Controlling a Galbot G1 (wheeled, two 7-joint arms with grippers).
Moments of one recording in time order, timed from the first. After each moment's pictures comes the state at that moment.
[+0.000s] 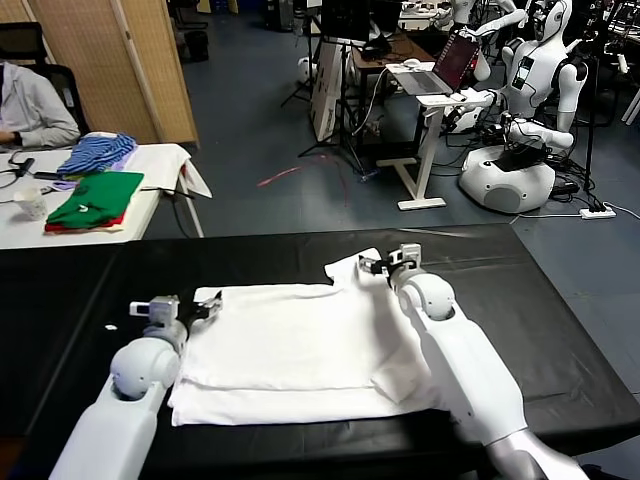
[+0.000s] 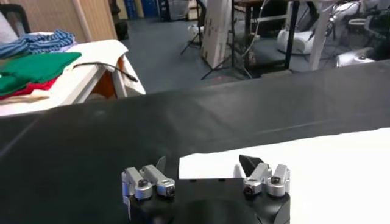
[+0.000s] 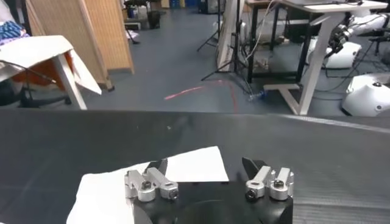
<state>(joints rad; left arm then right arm) 1.04 -1.14 -0.45 -1.69 -0.40 0.59 -0.13 -0.60 1.32 0.12 1.30 0.50 -0.56 0.12</state>
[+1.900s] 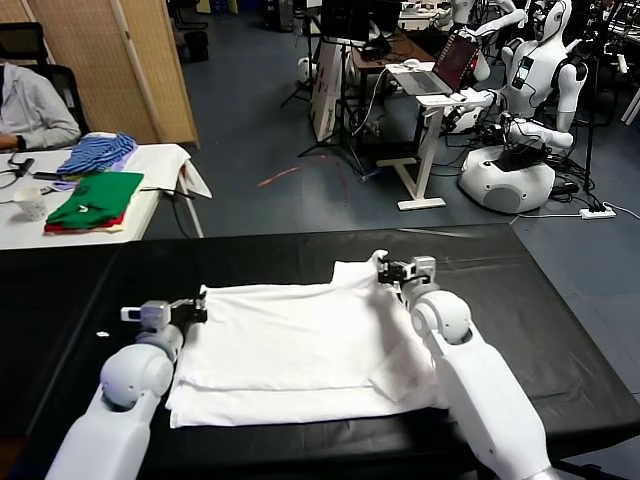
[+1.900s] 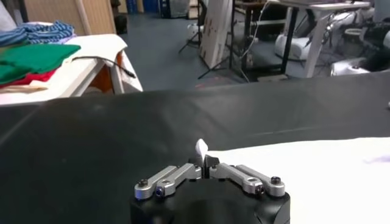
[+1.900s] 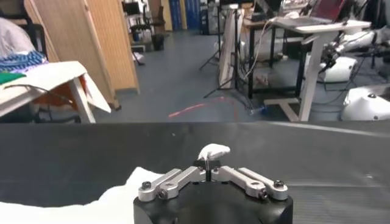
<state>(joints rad) 1.14 -1.13 -0.51 -1.82 -0.44 0.61 -0.10 -0.83 1.23 0.23 1.65 0.54 -0.56 0.13</state>
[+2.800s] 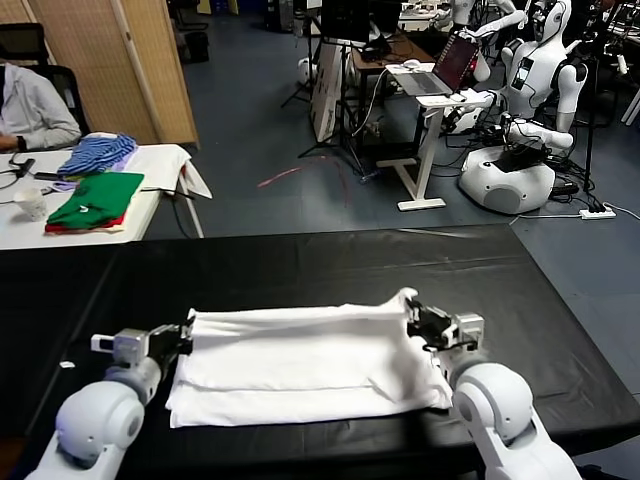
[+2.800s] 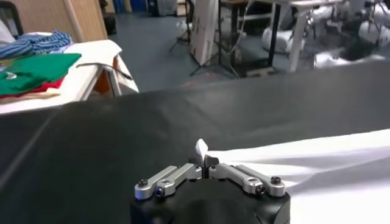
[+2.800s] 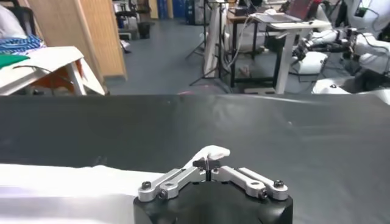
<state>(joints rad) 1.39 -1.08 -0.62 -2.12 -0.42 0.74 -0.05 -1.26 1.19 0.42 2.13 0.51 -0.74 0.22</state>
